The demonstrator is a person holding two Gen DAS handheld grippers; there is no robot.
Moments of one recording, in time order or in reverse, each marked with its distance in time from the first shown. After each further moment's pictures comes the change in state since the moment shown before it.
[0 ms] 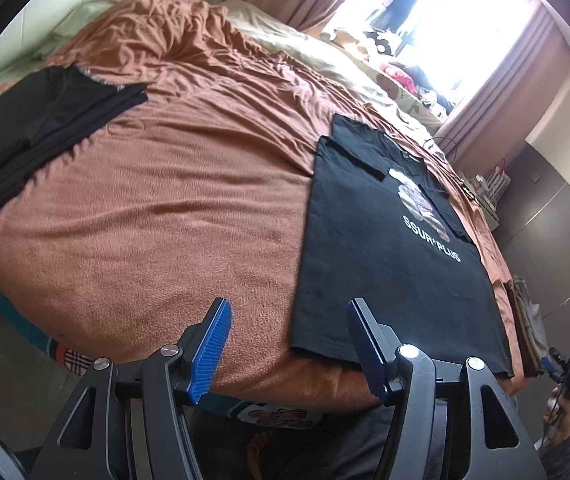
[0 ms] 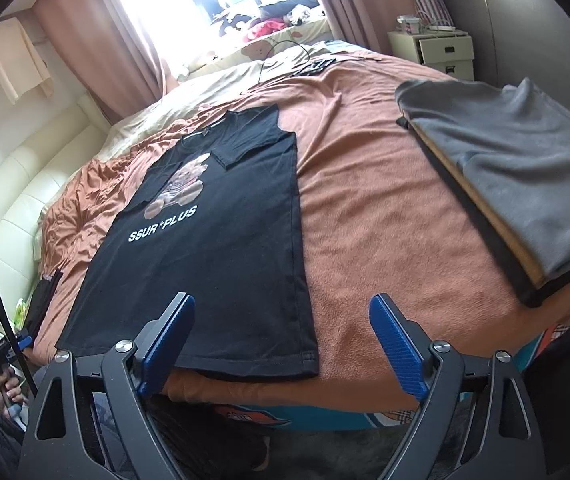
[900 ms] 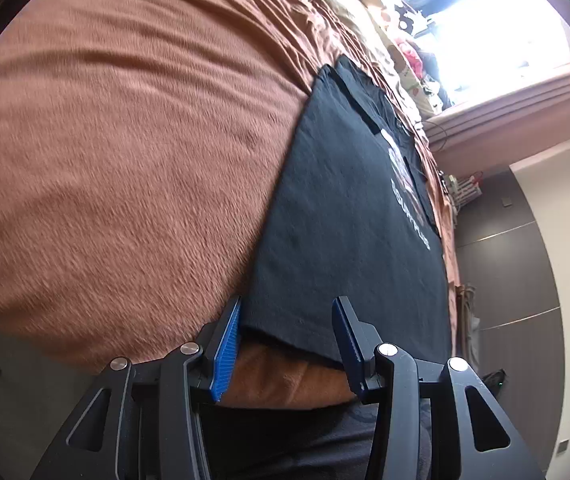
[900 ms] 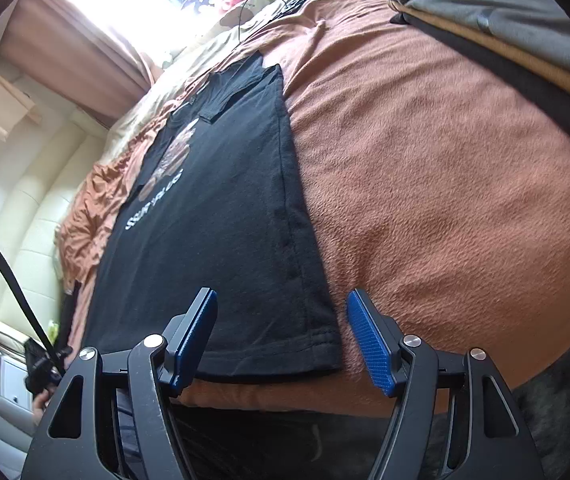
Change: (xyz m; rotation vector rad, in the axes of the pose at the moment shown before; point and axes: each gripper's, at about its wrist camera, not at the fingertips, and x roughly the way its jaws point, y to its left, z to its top) left arm 0.080 0.016 -0.029 -0.255 0.227 -0.231; right arm 0.063 -0.024 -0.021 0.208 0.115 0.135
